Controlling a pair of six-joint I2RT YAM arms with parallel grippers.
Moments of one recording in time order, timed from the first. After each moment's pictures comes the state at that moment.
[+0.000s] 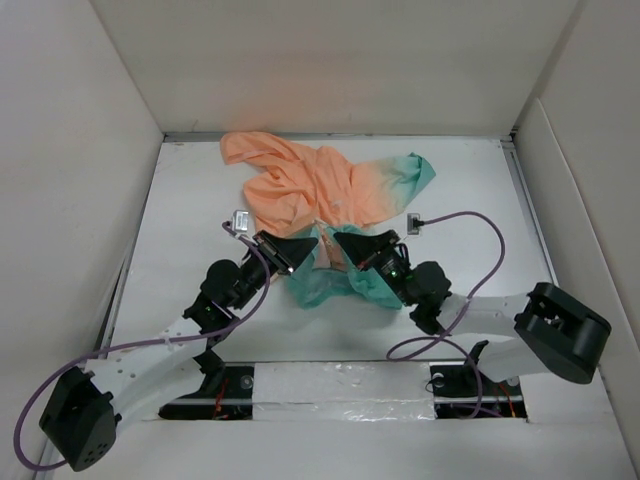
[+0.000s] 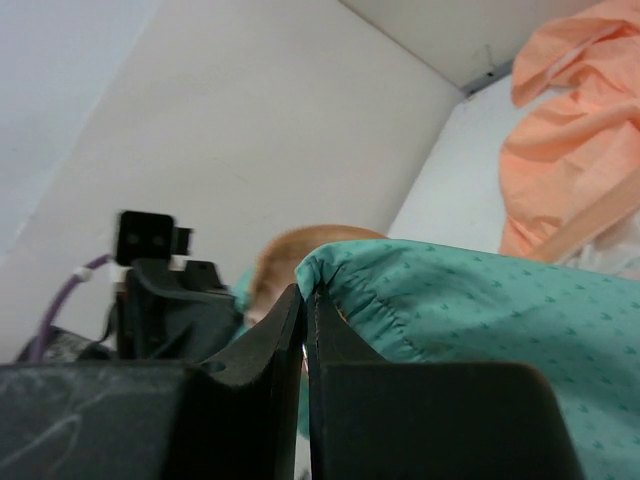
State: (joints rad) left arm -0.71 0.79 0.33 0.59 0.01 -1.02; right arm 0.91 1.36 0.40 1.26 0.25 0.95
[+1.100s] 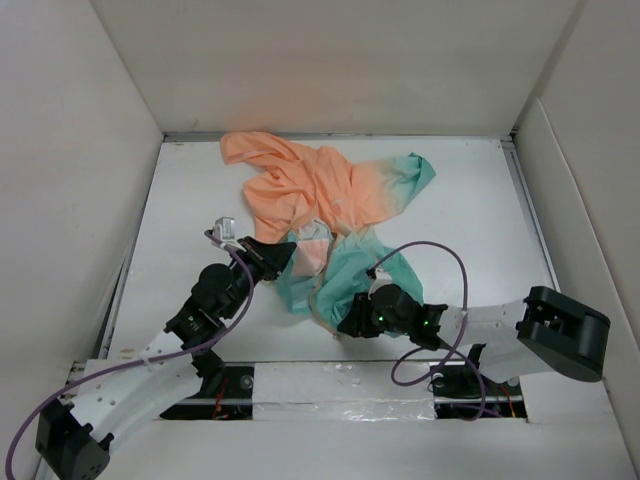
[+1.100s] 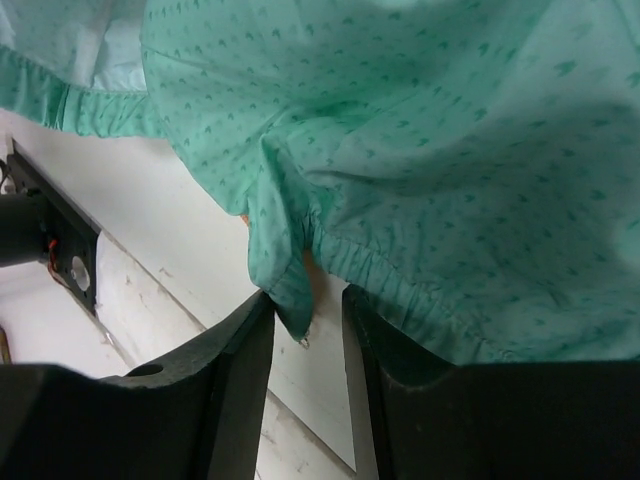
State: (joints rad) left arm -0.71 0.59 0.36 0.20 -0.19 -0.88; right arm 1.07 1.33 0.34 0.35 0.03 0.96
